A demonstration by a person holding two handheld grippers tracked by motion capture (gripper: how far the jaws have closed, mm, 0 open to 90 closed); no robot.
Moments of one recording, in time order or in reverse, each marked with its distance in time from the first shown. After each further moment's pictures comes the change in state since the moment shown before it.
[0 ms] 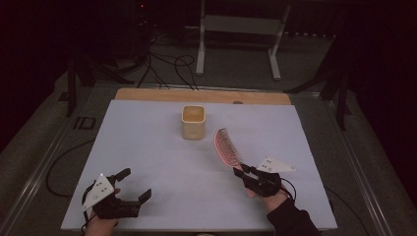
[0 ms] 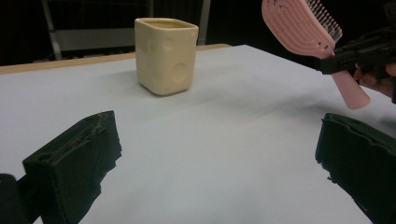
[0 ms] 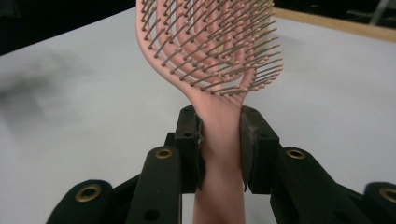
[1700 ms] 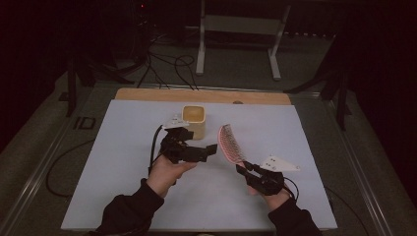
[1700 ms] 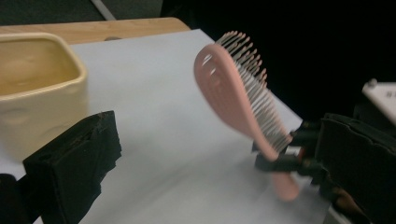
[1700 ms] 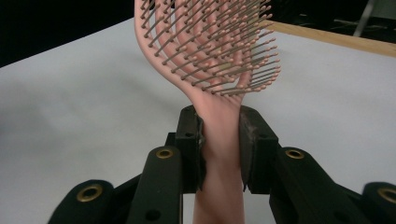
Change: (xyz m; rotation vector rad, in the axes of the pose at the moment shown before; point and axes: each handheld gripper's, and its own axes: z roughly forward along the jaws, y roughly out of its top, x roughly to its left) left arm -0.064 0.141 0.154 0.283 -0.166 -0.228; right arm -0.001 0.005 -0.007 -0.040 -0.034 0.003
